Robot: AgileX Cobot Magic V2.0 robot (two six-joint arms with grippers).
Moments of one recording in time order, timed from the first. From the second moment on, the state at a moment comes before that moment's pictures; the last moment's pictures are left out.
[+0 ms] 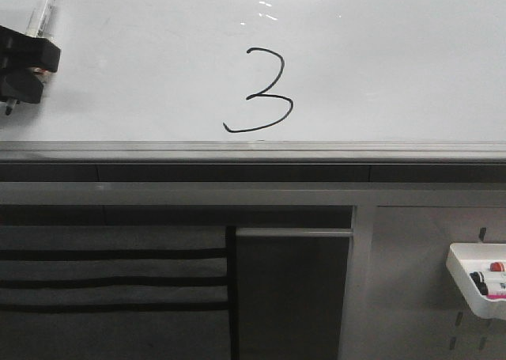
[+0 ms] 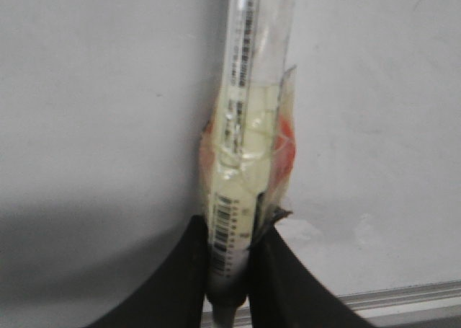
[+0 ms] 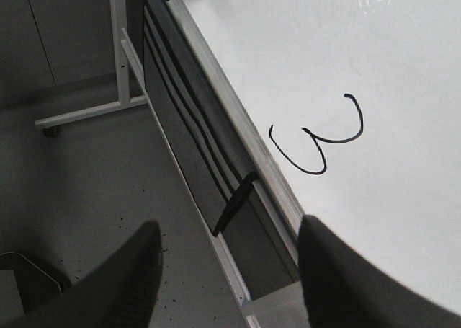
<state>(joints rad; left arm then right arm) -0.27 1.42 -0.76 -1.05 -0.02 0.96 0.40 1.02 -1.05 0.55 0.82 -1.03</state>
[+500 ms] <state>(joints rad) -0.27 1.36 -0.76 -0.94 0.02 0.96 0.40 0.96 -1.05 0.54 0.83 -0.94</state>
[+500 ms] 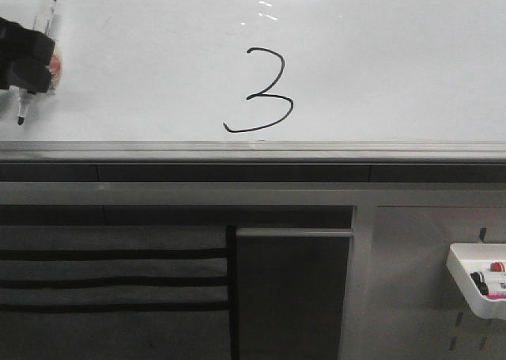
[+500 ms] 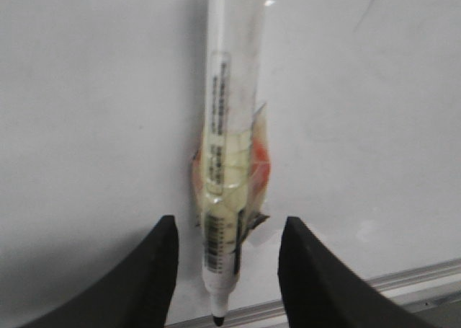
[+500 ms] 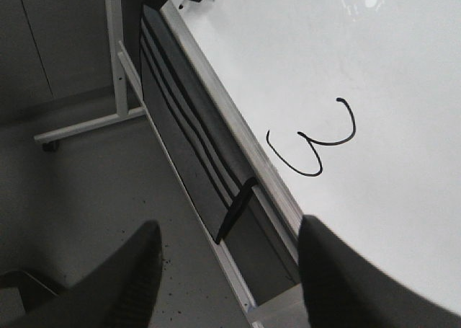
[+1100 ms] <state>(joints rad) -0.27 0.66 -0.76 -0.23 0.69 0.46 0.40 0.65 -1.01 -0.06 1.16 0.19</state>
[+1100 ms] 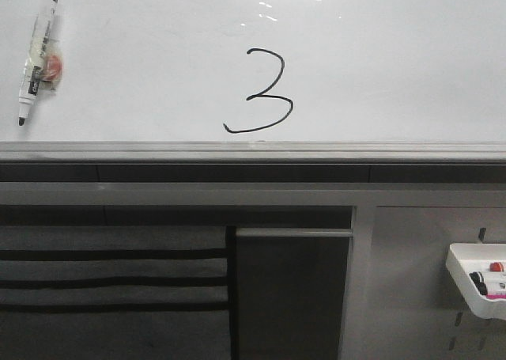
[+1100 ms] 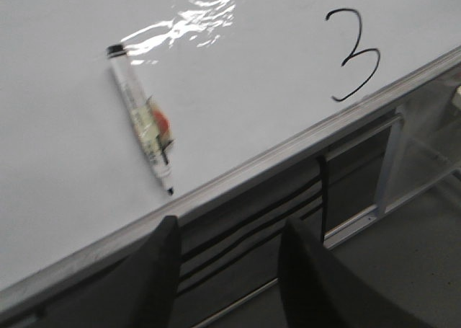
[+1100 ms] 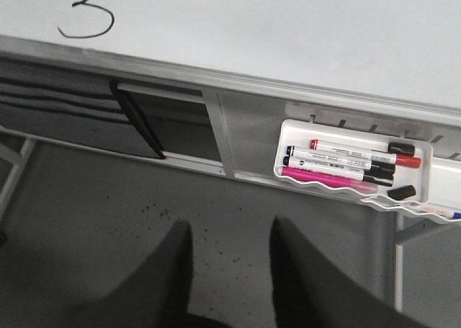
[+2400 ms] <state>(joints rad) -0.15 0.12 -0.28 -0.07 0.33 0.24 0.40 0.44 -0.72 -0.13 0.72 0.22</state>
